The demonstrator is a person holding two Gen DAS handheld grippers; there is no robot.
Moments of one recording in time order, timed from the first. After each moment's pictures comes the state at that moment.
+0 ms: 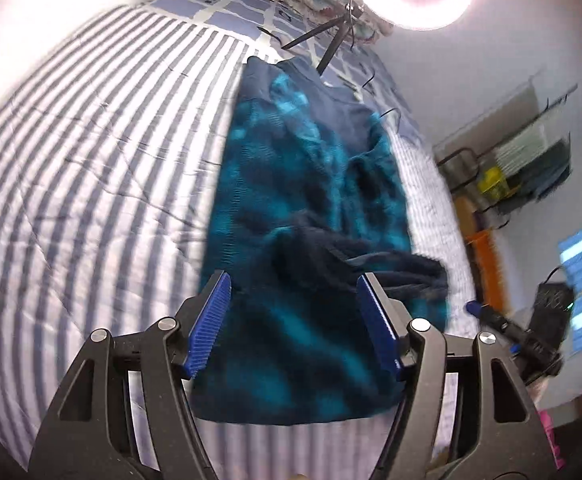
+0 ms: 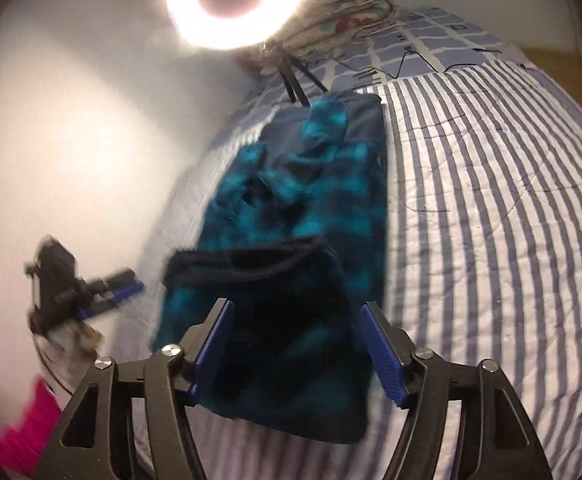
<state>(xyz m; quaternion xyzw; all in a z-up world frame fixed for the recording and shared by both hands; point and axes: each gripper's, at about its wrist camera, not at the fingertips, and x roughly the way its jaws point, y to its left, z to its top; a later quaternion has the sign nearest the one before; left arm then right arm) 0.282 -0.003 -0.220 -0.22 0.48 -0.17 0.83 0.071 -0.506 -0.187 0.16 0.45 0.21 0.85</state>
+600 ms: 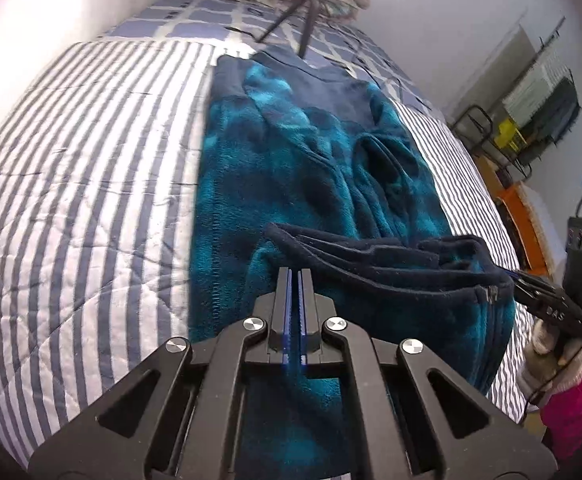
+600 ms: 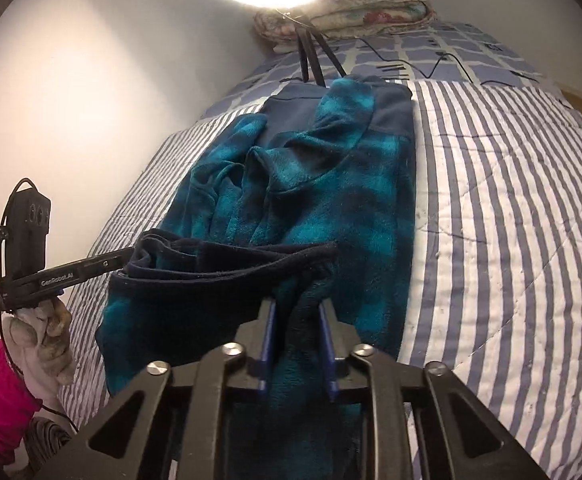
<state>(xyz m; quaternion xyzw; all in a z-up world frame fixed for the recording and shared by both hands) 0.308 -0.045 -0.239 -0.13 0.47 -0.17 0.86 0.110 -0.461 -0.211 0.07 0.45 0.22 0.86</state>
